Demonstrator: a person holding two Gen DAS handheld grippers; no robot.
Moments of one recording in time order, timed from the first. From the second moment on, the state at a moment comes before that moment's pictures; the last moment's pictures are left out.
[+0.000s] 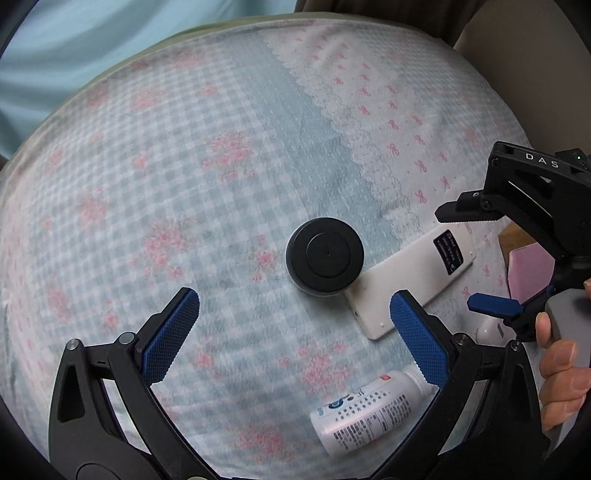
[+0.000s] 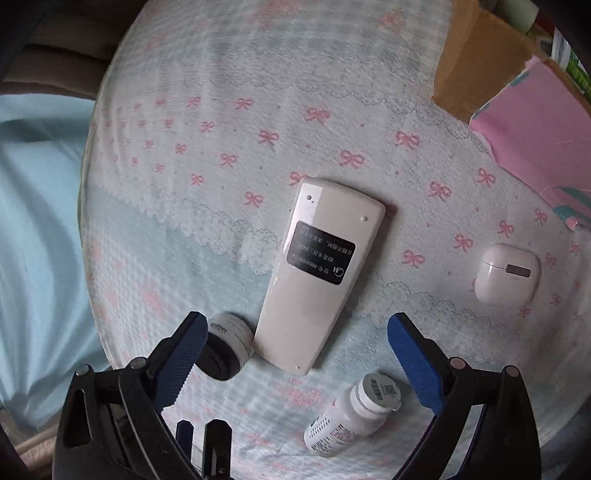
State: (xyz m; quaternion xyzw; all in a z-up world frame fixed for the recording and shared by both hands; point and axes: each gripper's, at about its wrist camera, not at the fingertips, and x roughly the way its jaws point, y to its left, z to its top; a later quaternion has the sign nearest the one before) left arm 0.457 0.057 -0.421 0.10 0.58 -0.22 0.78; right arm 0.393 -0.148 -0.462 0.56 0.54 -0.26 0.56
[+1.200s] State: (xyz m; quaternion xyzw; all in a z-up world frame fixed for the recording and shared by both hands) left arm 0.489 0.052 -0.449 0.06 0.58 -0.25 0.77; right arm 0.410 -0.126 -0.451 0.50 0.55 -0.28 0.60
